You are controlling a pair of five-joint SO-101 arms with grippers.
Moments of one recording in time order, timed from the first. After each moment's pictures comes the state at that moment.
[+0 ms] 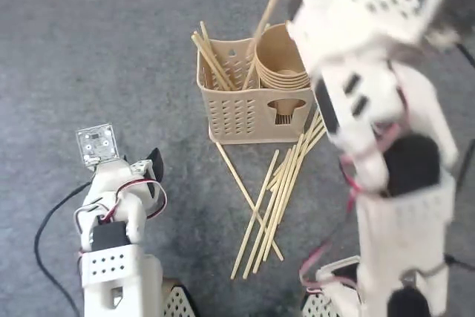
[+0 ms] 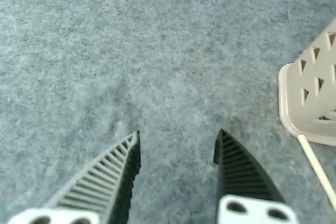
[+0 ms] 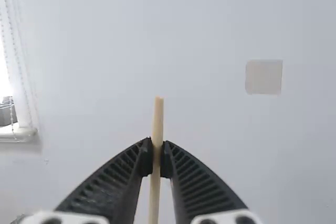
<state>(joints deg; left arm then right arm) -17.4 -73.8 90.2 39.2 8.9 -21.0 -27.3 -14.9 38.9 -10.1</state>
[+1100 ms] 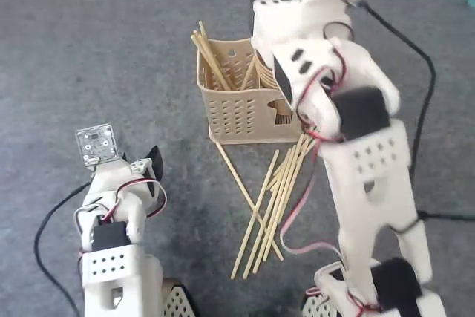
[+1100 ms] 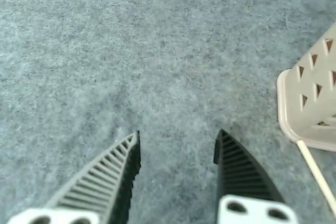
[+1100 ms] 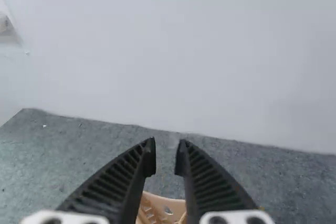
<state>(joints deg) -17.4 -73.8 90.5 37.4 8.9 -24.4 -18.9 -14.9 54.9 -10.1</state>
